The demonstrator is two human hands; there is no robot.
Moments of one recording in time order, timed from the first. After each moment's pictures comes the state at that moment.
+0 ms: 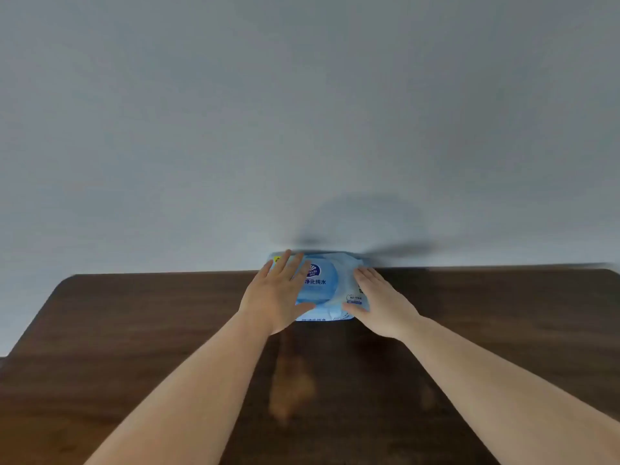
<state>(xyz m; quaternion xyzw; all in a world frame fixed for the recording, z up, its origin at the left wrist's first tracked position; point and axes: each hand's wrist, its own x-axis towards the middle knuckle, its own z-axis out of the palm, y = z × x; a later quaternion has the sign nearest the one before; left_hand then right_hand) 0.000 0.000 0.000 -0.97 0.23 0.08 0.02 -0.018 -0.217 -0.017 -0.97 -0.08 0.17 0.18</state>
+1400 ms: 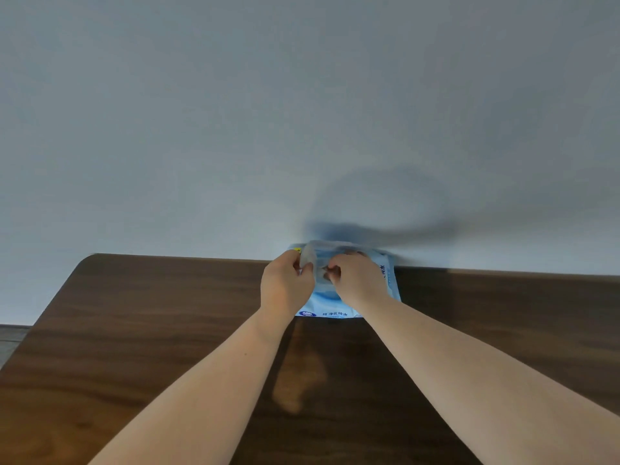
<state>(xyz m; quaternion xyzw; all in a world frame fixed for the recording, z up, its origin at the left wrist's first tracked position) 0.004 -0.004 -0.003 -0.91 -0.08 -0.06 -0.41 0.027 -0.137 -0.021 -0.98 -0.07 0.04 0.19</state>
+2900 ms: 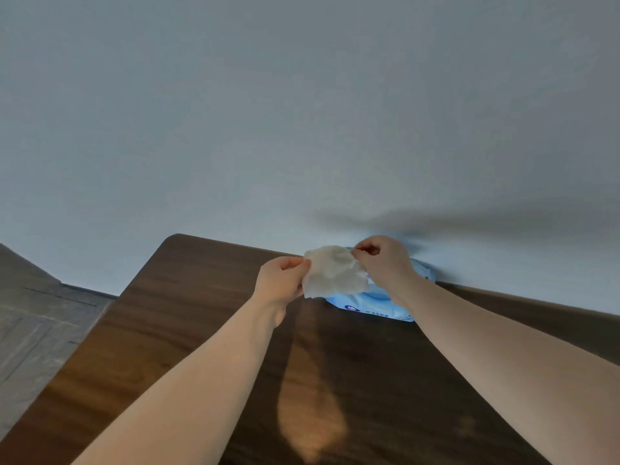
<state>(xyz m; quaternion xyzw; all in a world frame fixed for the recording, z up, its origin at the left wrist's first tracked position) -0.054 0.078 0.057 -0.68 -0.27 0.04 -0.68 0.003 -0.090 0.061 -0.85 0.02 0.09 0.52</state>
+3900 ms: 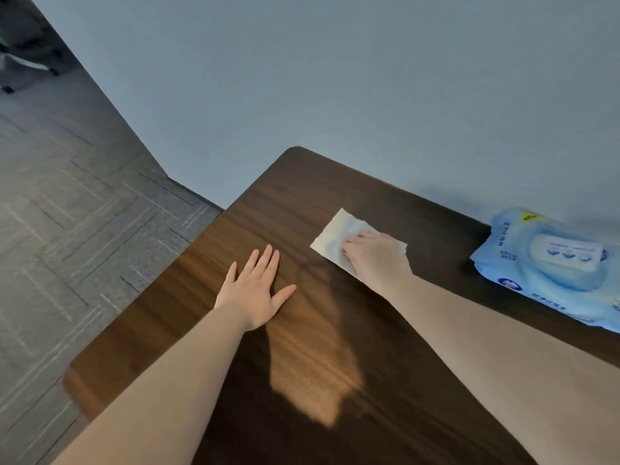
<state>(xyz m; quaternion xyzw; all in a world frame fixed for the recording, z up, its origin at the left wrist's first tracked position) -0.216 0.295 -0.066 -0.95 -0.19 0.21 -0.09 -0.056 0.115 -0.077 -0.89 -0.44 0.05 0.03</state>
